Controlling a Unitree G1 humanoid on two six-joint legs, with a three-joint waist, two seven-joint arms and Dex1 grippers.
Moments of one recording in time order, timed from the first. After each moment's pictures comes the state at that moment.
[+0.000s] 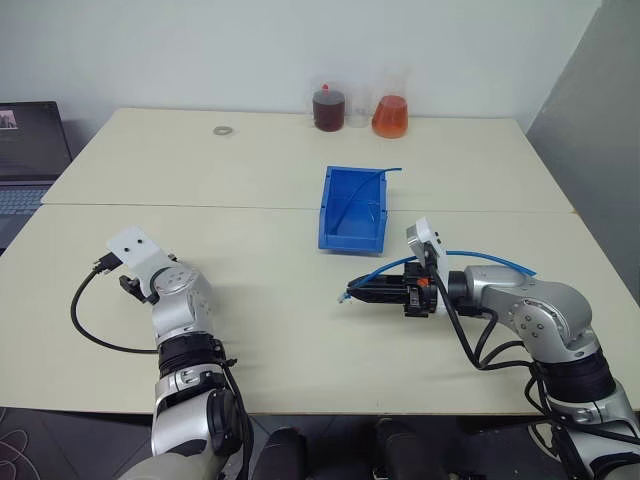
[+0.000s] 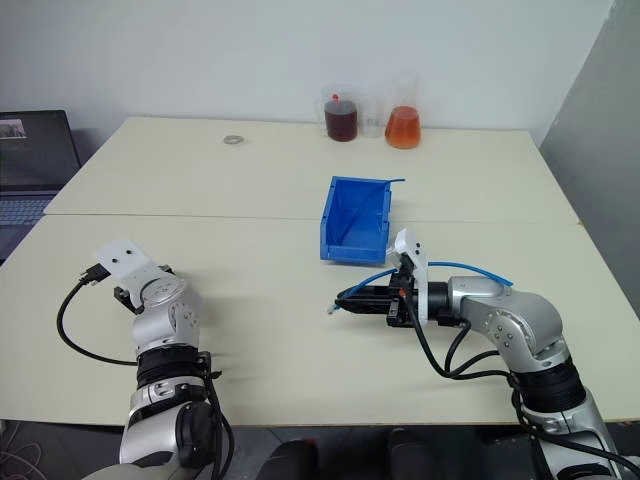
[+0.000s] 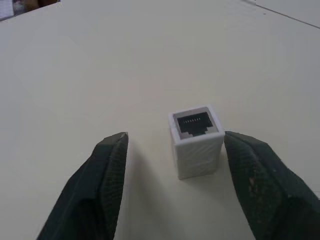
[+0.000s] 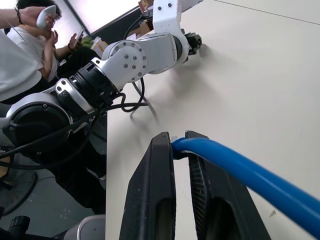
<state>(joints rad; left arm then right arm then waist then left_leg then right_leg) -0.63 0.18 0.53 0.41 -0.08 0.41 0.67 -0.50 -0.51 0.14 -0.30 0.76 0.93 0.86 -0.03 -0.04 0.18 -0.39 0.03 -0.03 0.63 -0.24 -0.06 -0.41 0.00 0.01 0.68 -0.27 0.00</state>
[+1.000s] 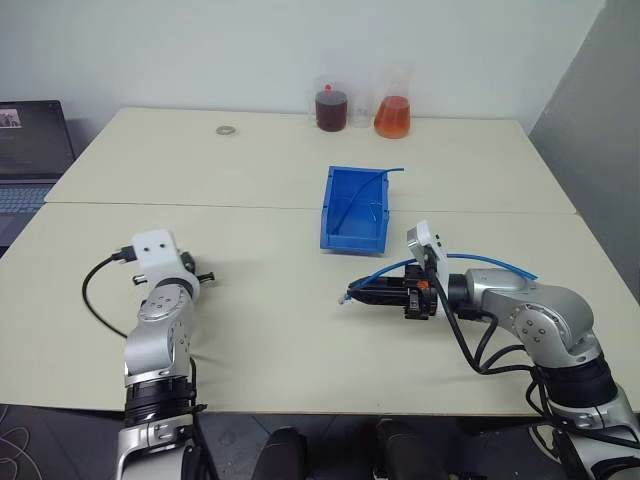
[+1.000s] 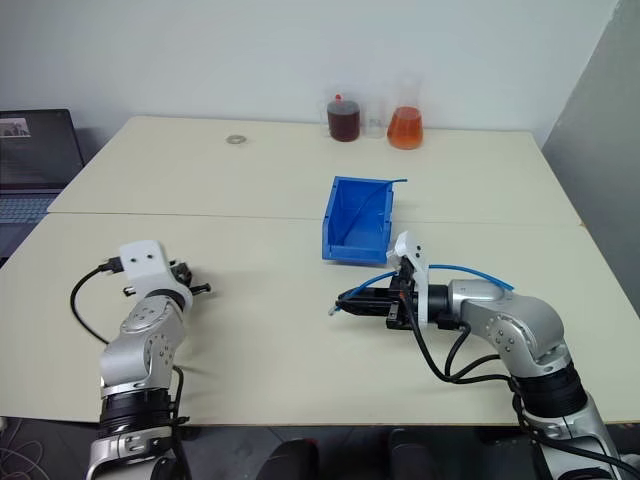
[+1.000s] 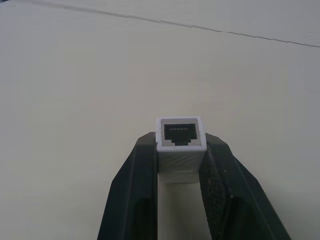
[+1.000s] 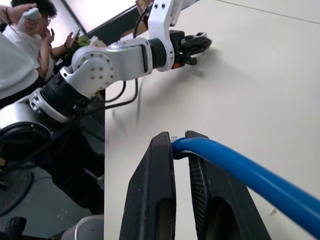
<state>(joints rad) -0.33 0.40 0.25 0.01 -0.24 0.61 -0.03 -0.46 -0.52 0.13 -0.35 0.76 0.93 0.83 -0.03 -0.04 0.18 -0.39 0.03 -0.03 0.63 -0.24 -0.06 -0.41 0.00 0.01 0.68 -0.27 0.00</state>
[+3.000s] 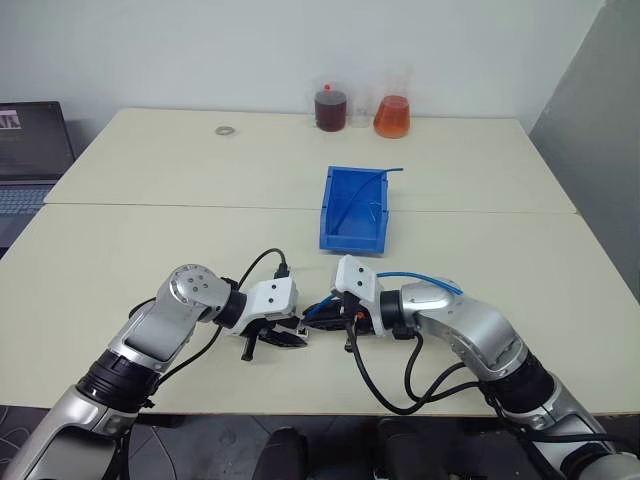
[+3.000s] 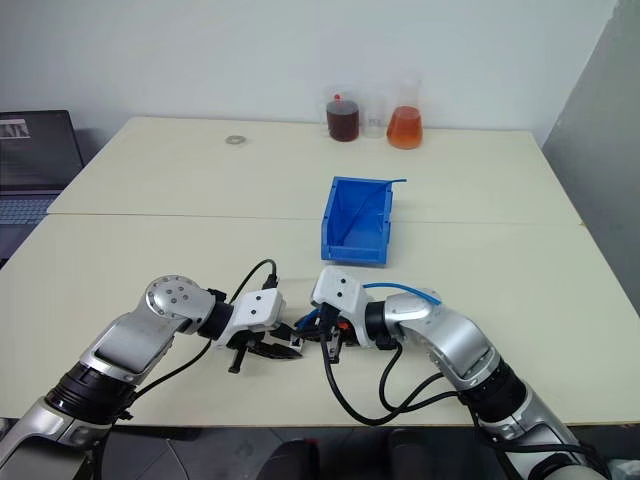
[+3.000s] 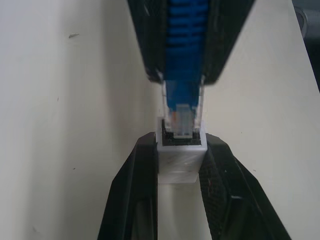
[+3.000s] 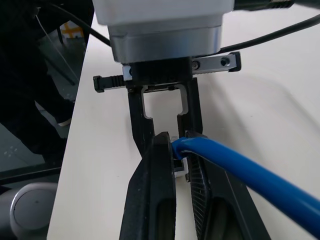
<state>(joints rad) -0.44 0.80 -0.34 -0.07 -0.12 0.35 -1.37 -0.54 -0.37 0.50 -0.30 0.33 0.75 0.81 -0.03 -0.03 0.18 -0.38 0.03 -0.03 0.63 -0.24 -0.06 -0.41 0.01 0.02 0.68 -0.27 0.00</state>
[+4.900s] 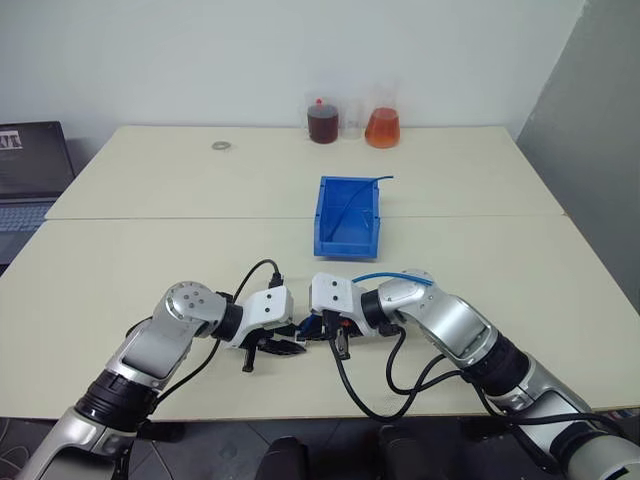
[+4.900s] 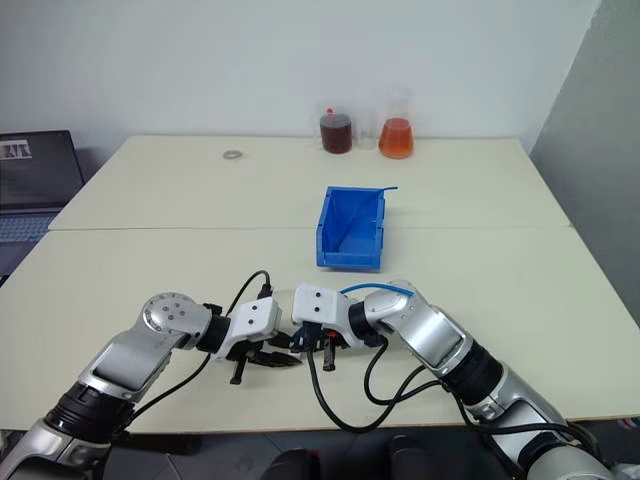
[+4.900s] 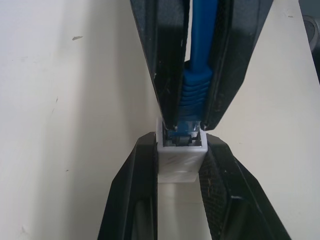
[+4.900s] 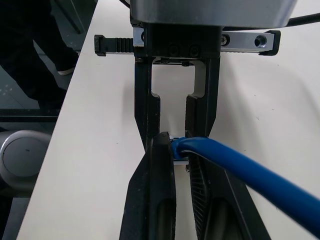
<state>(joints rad) -0.34 0.77 -0.29 -0.10 -0.11 0.36 -1.31 -0.66 -0.32 0.65 -0.15 0.13 0.68 0.98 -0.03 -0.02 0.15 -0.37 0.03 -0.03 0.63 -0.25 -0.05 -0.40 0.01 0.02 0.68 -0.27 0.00</state>
